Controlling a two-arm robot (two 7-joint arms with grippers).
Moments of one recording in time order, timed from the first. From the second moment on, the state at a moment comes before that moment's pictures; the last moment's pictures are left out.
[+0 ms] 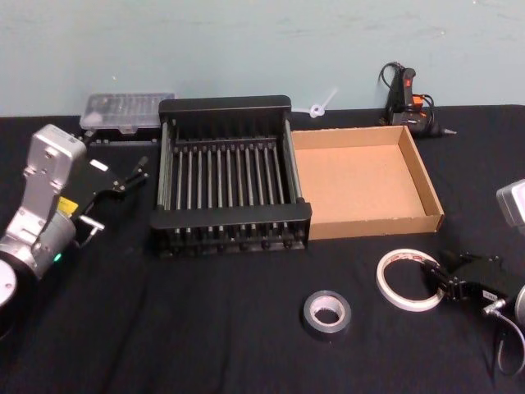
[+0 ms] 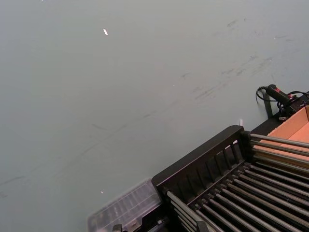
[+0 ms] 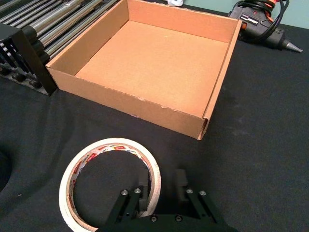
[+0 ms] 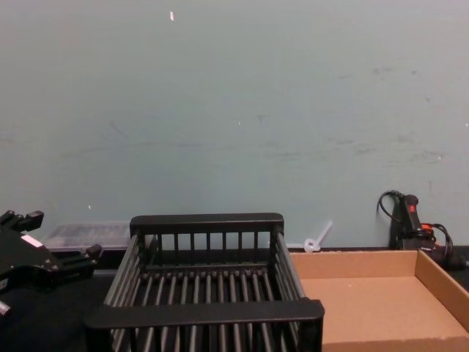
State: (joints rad) left arm -0.20 0.60 0.45 -1.41 -0.25 -0.12 0.03; right arm -0.07 0.61 -0.21 -1.64 0.41 0.41 0.30
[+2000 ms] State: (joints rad) left arm -0.20 0.60 0.45 -1.41 -0.25 -0.12 0.03; right arm -0.07 0.59 -0.16 -1.70 0.41 0.31 0.31
